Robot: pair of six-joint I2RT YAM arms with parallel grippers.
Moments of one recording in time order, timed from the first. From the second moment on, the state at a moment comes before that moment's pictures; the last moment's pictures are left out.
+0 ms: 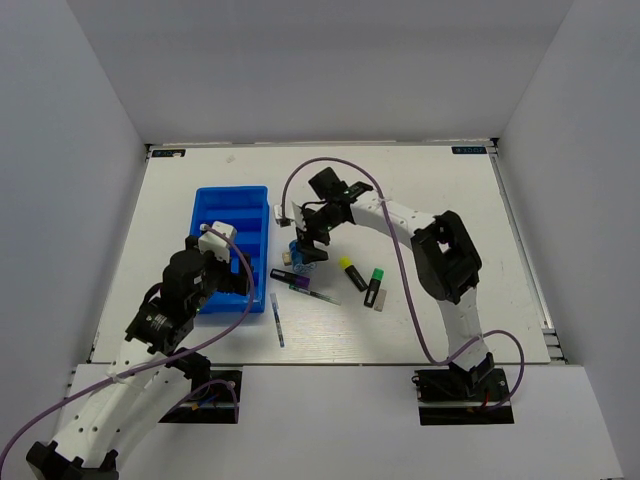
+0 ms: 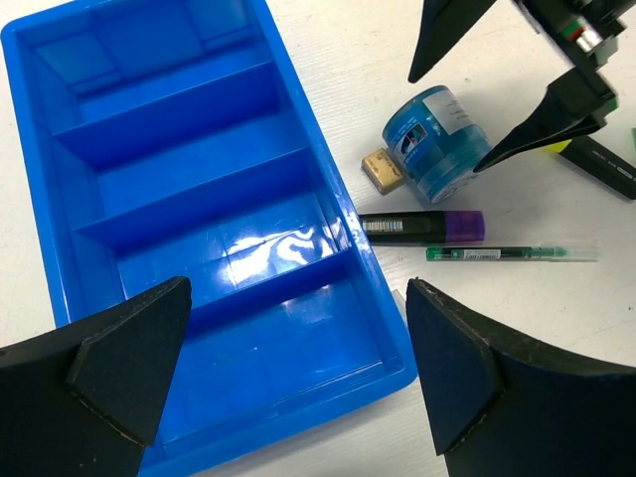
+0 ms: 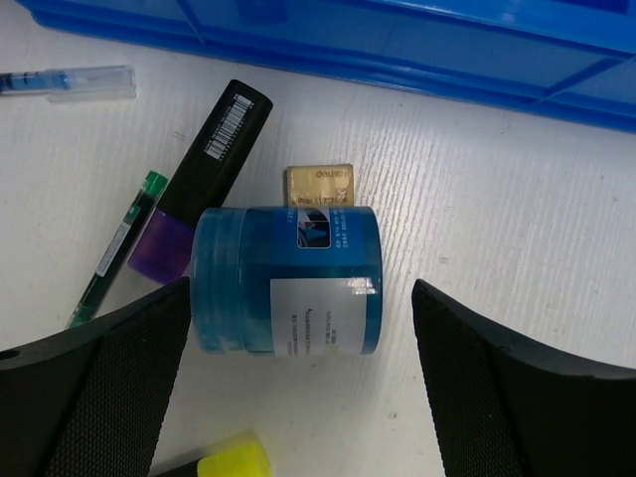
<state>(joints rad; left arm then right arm) -0.45 0.56 0.60 -0.44 -0.12 -0.01 0.72 2.10 1.68 -0.63 -0.68 -0.92</state>
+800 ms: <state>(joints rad) -0.45 0.52 0.58 -0.42 -0.16 -0.02 0.74 2.15 1.78 -0.60 -0.51 -0.67</state>
